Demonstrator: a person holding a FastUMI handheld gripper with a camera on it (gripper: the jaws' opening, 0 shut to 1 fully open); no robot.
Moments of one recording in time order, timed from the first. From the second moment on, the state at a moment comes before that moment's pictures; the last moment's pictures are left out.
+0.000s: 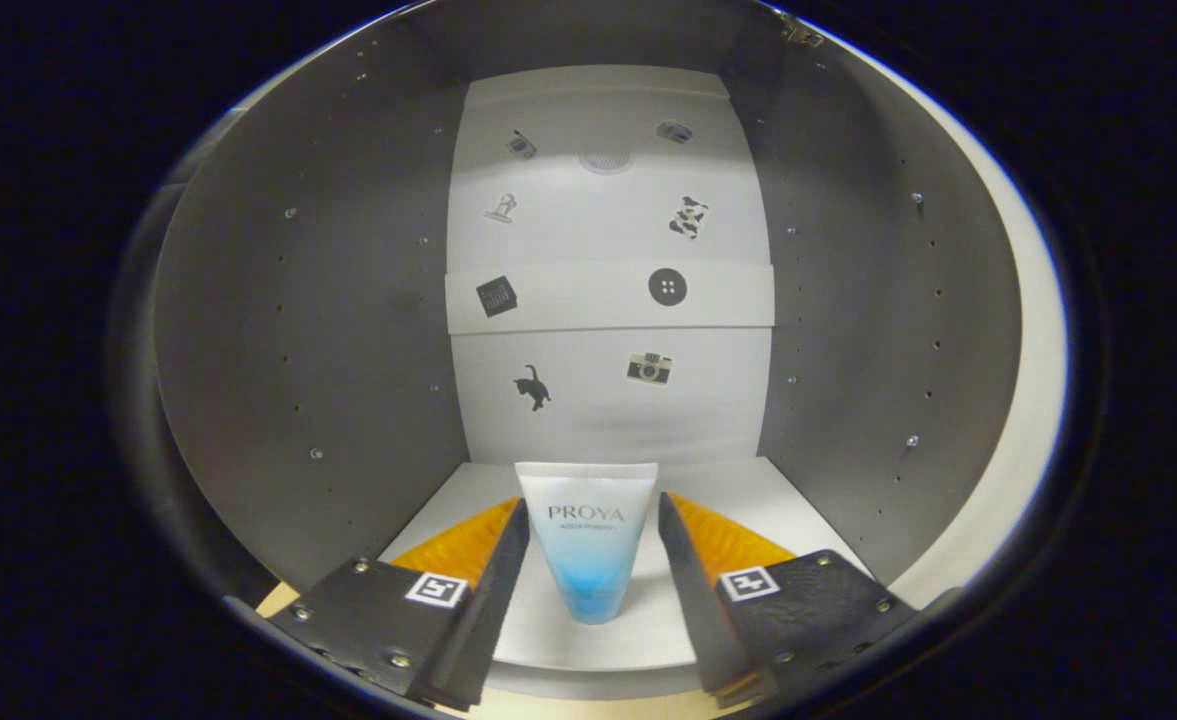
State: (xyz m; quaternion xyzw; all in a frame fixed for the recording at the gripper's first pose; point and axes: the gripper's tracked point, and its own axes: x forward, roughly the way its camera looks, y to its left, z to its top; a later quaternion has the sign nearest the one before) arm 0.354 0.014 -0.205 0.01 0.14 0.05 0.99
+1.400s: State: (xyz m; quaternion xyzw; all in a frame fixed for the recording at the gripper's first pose) arm -0.065 -0.156 -0.055 0.05 0.08 -0.10 0.99
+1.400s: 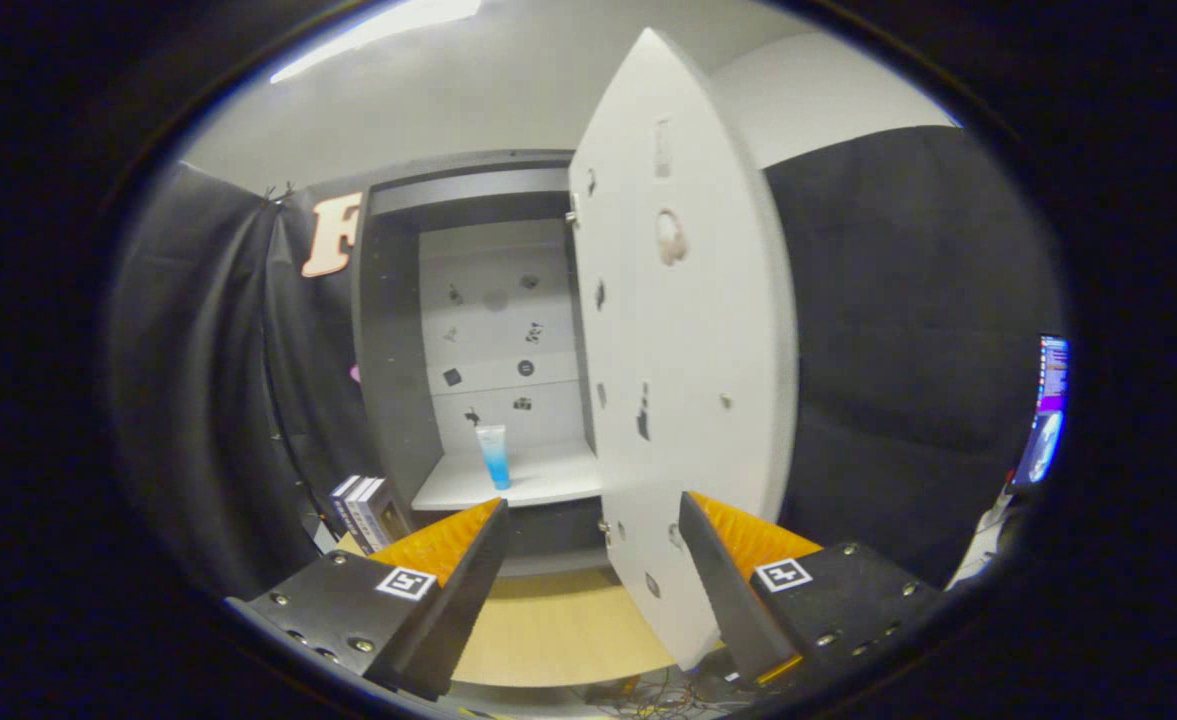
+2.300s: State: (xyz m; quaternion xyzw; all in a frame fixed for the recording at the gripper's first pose) arm -0.063 -0.284 -0.085 0.04 0.11 -0.19 0.97
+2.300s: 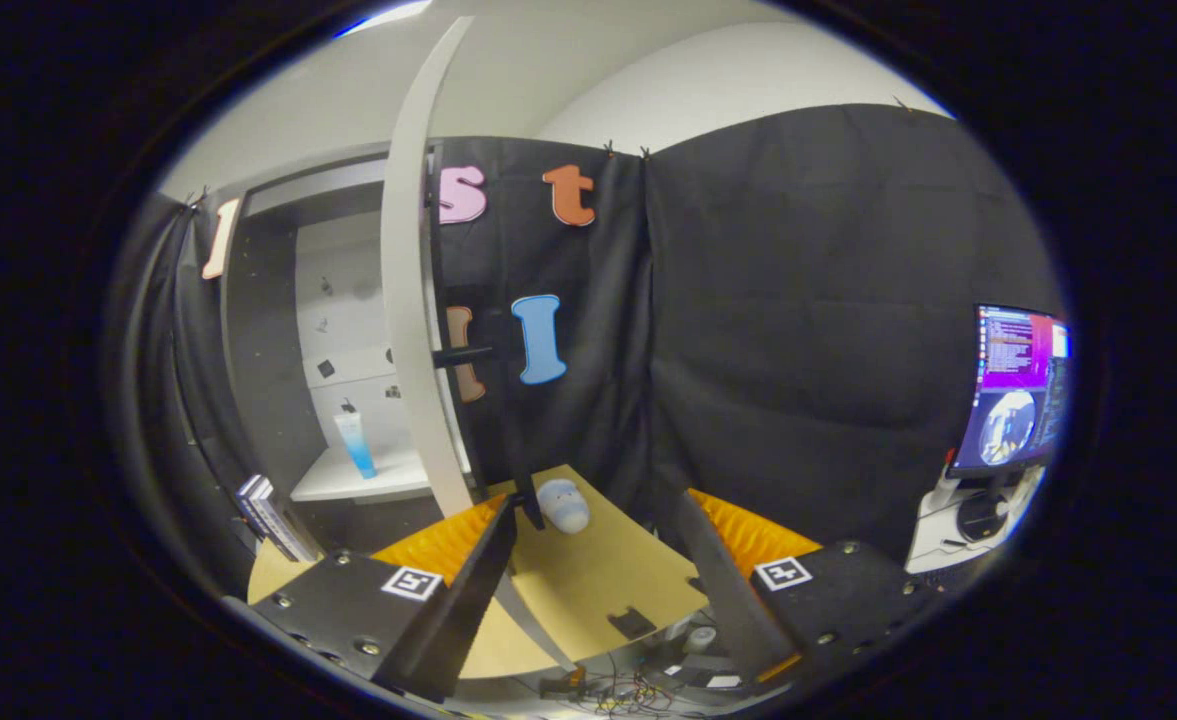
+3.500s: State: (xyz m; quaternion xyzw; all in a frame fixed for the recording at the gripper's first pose) arm 0.010 -0.081 -0.110 0.07 0.13 0.08 0.99
